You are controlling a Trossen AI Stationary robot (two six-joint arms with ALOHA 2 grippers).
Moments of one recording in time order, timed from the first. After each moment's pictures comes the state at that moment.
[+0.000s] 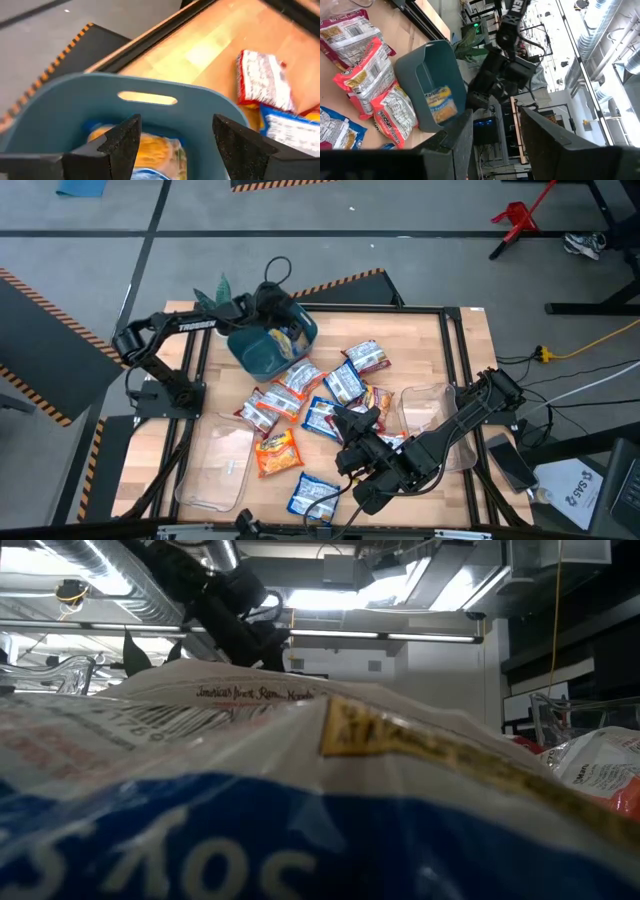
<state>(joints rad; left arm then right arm) 0.62 1.53 1.02 -0.20 0.05 -0.23 0.64 1.90 1.78 -0.82 1.32 -0.29</state>
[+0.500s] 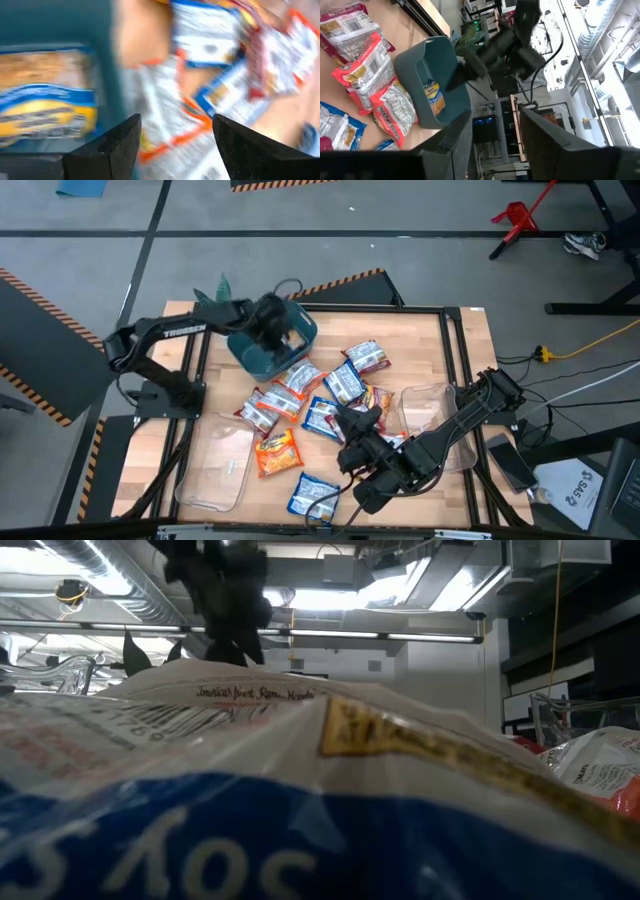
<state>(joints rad) 0.43 1.41 1.11 -0.70 0.30 -0.20 0.64 1.90 1.78 -0.90 1.32 -0.21</state>
